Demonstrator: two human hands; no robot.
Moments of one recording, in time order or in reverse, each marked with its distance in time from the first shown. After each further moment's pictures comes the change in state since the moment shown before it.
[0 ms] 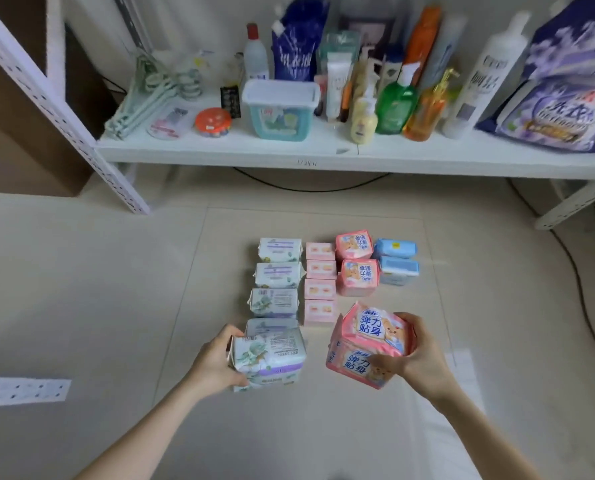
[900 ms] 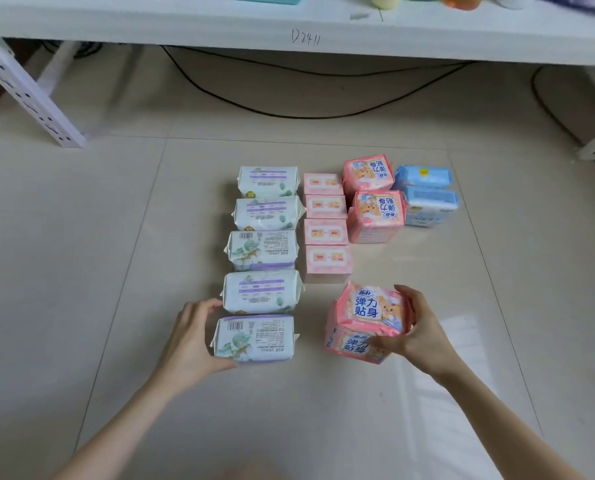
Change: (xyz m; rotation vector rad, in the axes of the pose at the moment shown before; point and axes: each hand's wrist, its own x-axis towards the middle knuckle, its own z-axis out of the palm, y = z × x) left_hand 0.104 -0.176 0.088 0.183 0.204 0.242; right_hand 0.097 0.175 0.088 -0.023 -0.029 -0.060
